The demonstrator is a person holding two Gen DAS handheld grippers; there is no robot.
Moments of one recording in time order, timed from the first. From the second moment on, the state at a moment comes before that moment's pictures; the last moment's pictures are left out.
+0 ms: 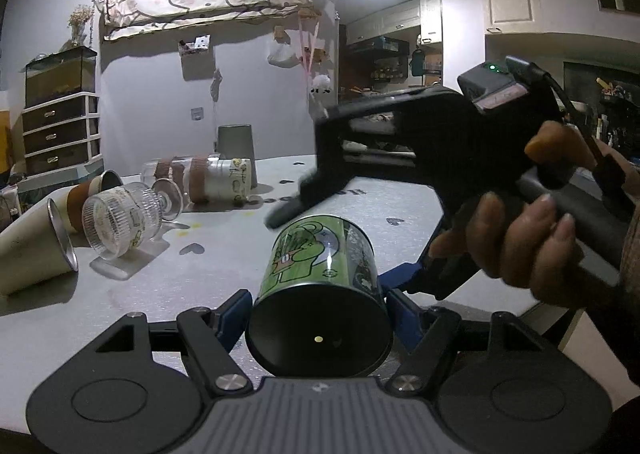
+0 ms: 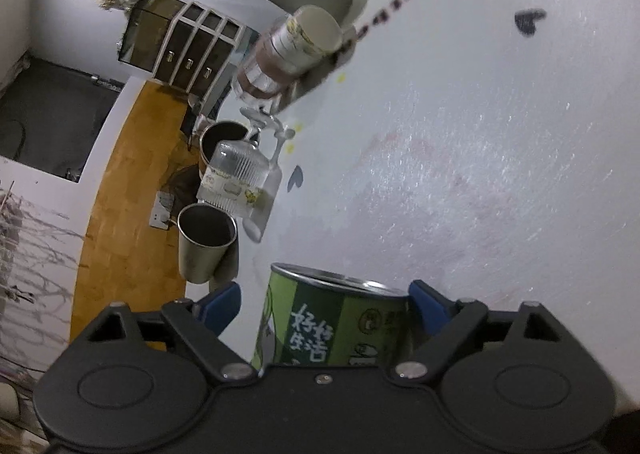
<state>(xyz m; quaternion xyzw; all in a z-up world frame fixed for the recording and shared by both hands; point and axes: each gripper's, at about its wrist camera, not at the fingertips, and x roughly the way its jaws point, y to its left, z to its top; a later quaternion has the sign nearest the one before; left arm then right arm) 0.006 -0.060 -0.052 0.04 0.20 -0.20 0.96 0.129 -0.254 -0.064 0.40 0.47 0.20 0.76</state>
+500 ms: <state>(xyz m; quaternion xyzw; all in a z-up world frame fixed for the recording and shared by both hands) 0.007 -0.072 -0.051 0.04 0.18 -0.24 0.95 0.111 -0.278 -0.013 0.25 0.38 0.22 0.86</state>
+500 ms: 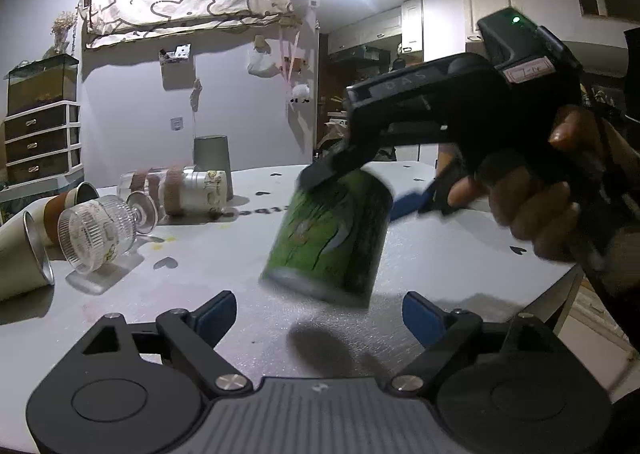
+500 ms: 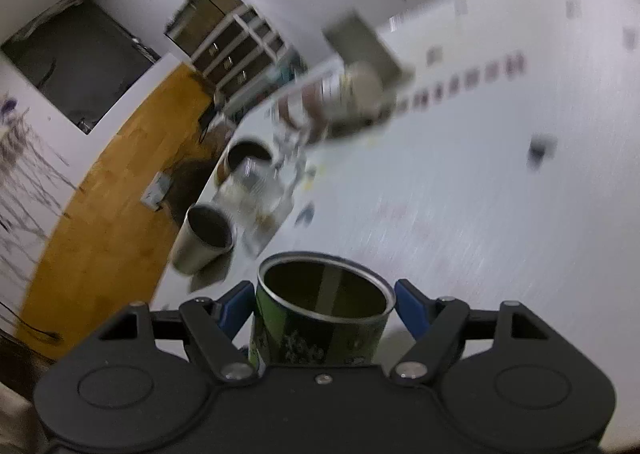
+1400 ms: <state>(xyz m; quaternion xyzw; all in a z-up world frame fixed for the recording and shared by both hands) 0.017 -0.059 -0.055 0.01 0.20 -0.21 0.96 0.245 -0.393 -0.021 -0.07 0.17 -0.17 0.97</state>
